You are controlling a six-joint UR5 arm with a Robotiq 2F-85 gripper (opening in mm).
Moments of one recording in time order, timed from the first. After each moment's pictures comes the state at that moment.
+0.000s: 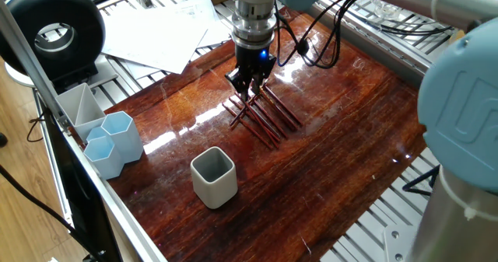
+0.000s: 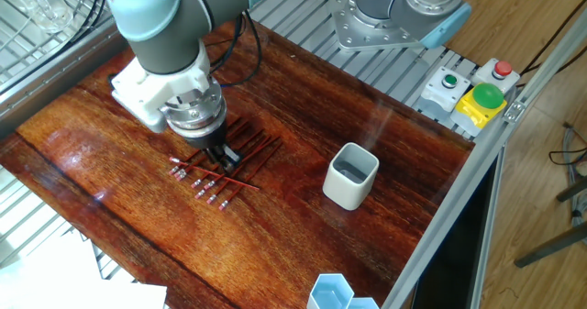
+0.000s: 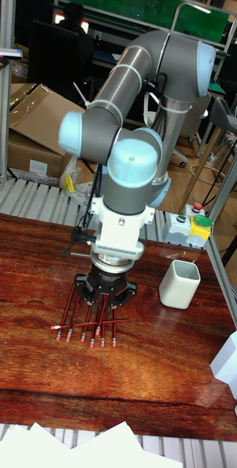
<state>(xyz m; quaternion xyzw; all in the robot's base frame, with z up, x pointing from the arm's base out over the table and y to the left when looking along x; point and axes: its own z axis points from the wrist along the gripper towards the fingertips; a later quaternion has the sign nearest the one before) 0.563 0.009 0.037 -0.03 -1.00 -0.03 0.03</state>
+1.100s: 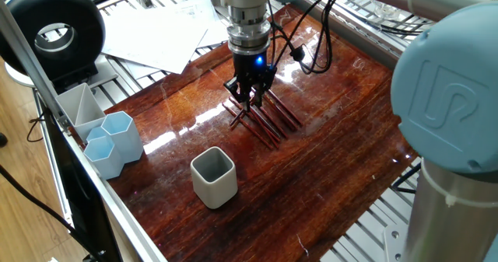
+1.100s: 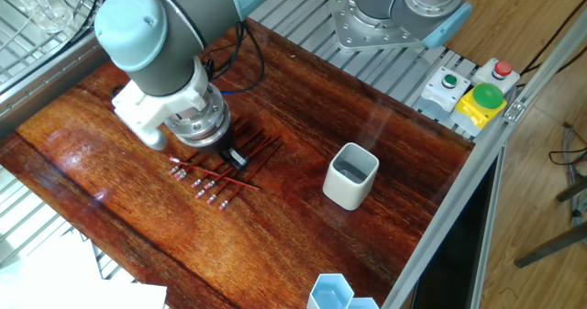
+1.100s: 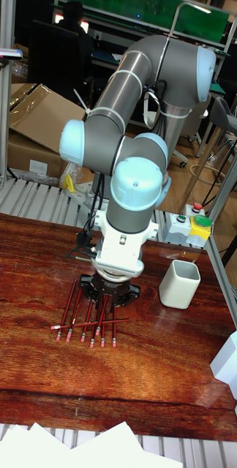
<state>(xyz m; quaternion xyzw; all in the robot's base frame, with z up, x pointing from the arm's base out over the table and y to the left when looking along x) 0.544 0.020 0.029 -0.05 -0.99 -0.03 0.10</state>
